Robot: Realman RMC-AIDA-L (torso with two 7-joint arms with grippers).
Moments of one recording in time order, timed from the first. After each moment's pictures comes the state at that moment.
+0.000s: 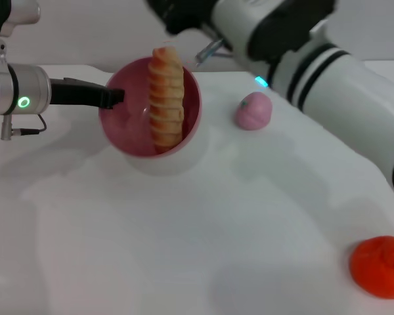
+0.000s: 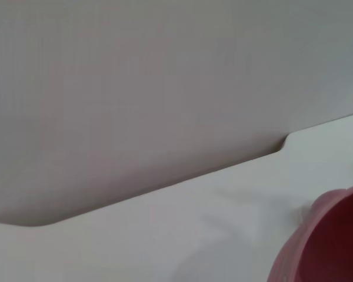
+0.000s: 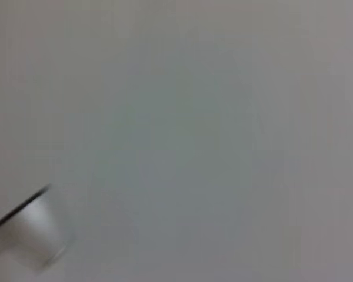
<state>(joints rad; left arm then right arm) -0.66 -2.01 1.08 0.80 -1.00 -0.96 0.99 0.48 2.09 -2.08 -1.31 0.91 -0.10 -0.75</state>
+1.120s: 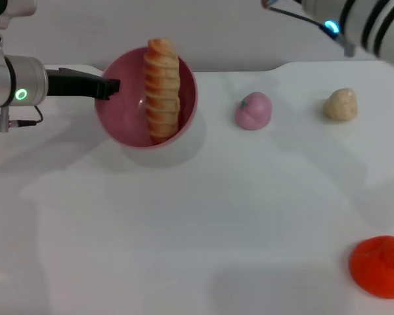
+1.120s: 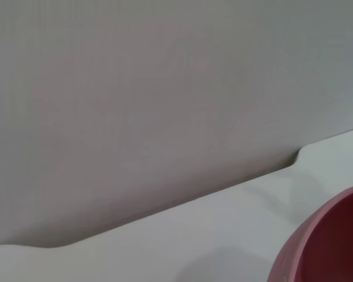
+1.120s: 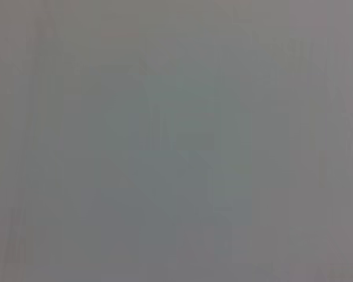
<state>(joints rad) -0.67 -2.01 1.07 0.80 -1.00 -0.92 1.00 0.43 2.07 -1.80 -1.51 0.71 0.28 -0.53</state>
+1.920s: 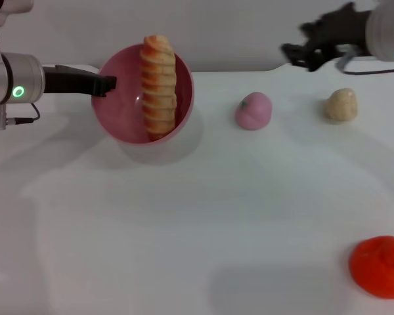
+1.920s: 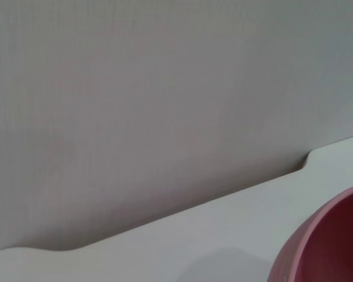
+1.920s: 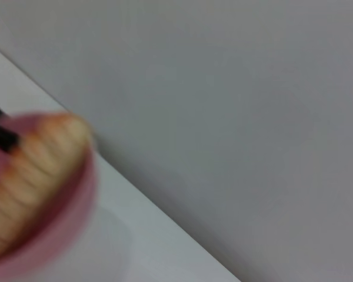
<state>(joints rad) -0.67 -2.01 1.06 0.79 -1.00 -0.91 1.00 0.51 2.07 -1.51 -1.60 0.45 1.09 -0.54</state>
